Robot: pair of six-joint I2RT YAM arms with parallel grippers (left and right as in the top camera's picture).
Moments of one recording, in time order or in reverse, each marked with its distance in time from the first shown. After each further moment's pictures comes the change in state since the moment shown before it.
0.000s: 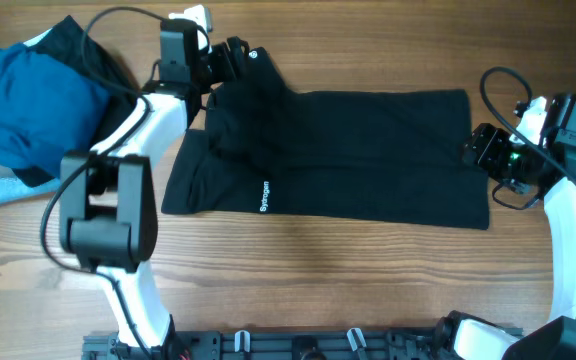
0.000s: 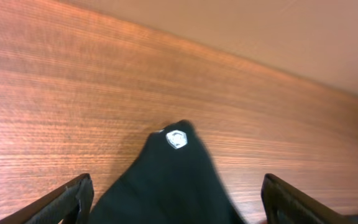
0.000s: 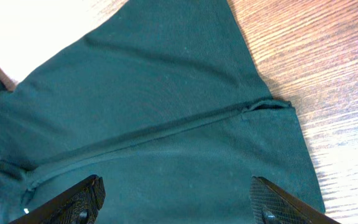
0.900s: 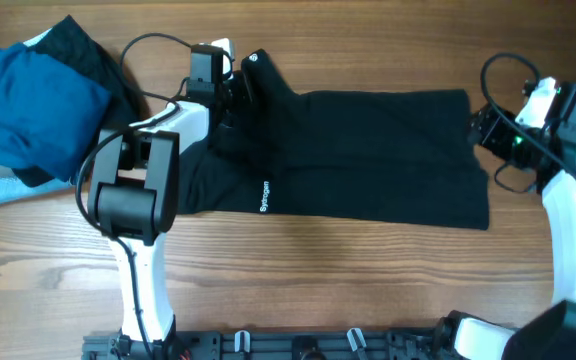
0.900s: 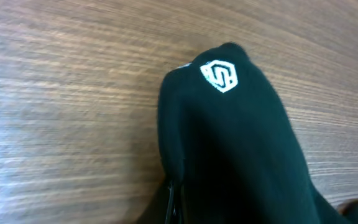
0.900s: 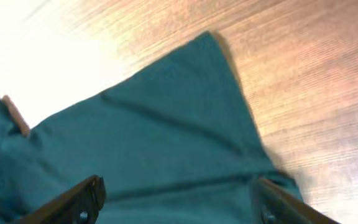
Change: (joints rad) left arm -0.044 0.174 0.010 0.006 -0.007 -0.002; right arm 0.000 0.064 0.000 0.244 -0.001 0.000
